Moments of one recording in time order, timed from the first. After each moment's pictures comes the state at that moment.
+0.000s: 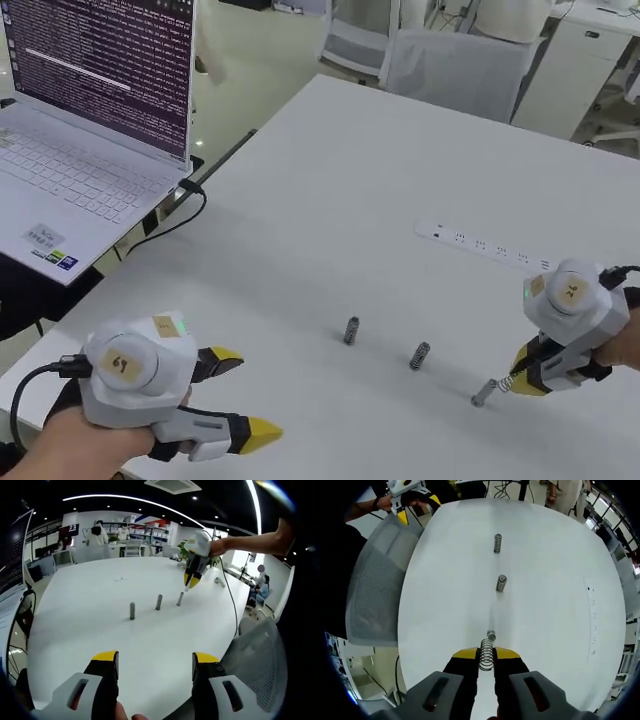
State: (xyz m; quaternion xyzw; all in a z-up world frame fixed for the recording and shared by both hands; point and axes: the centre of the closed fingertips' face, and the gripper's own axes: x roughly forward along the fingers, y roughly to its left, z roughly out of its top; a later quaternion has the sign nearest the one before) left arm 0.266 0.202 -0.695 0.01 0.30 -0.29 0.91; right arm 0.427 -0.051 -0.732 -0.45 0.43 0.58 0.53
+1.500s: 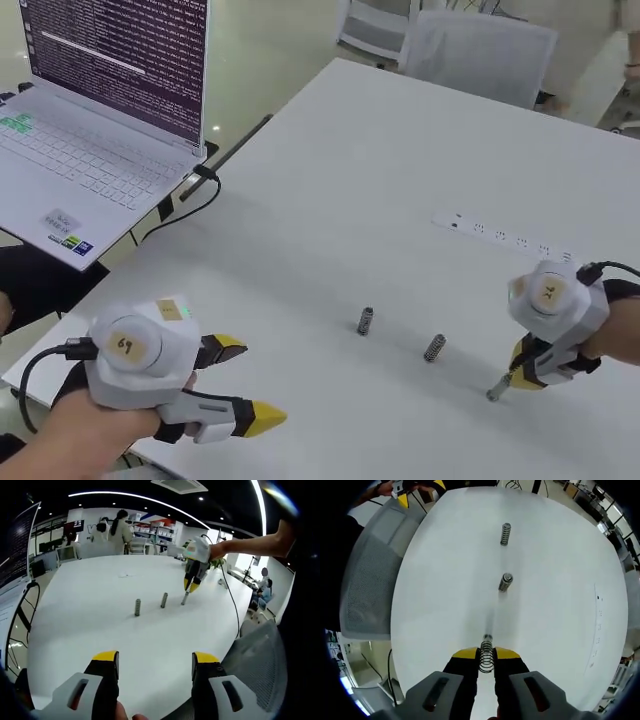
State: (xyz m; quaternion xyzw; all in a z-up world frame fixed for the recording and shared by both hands) left arm 0.267 0.213 -0.701 0.00 0.31 -0.27 0.91; right arm 0.431 -0.039 -0.758 -0.49 0.43 0.59 0.48
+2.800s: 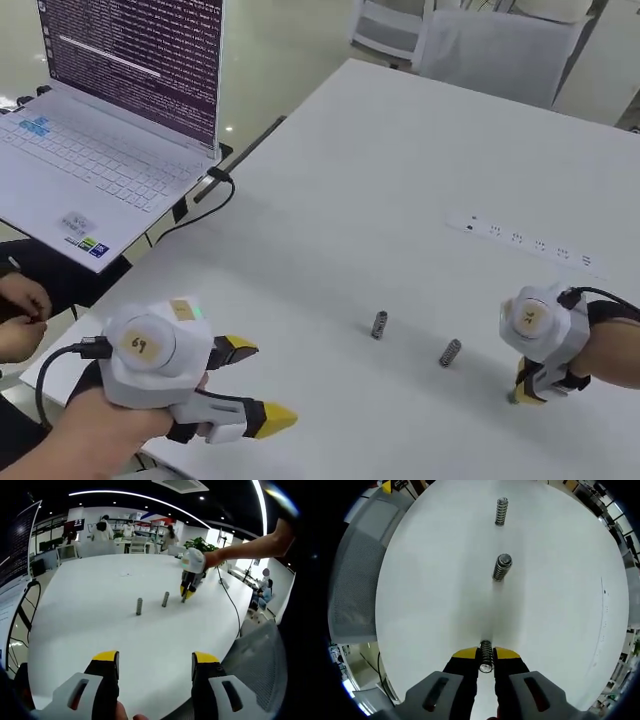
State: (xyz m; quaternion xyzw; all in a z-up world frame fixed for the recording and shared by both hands) left arm 0.267 0.217 -0.702 0.00 0.31 -0.27 0.91; right arm 0.444 -0.042 -0.797 -0.52 0.45 0.55 0.48
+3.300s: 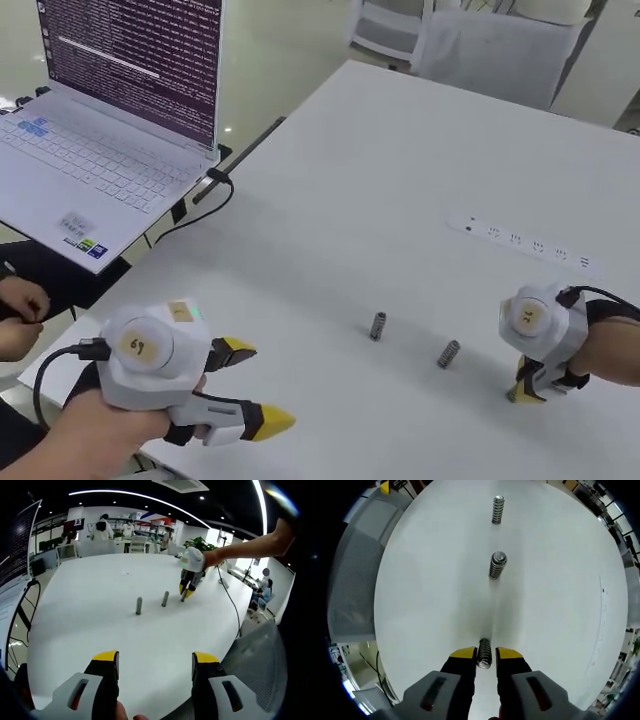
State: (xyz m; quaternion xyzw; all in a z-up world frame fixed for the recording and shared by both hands) left arm 0.267 0.218 -0.703 0.00 0.31 -0.27 0.91; right arm 0.448 -0.044 -0.794 -0.52 0.45 0.55 0.48
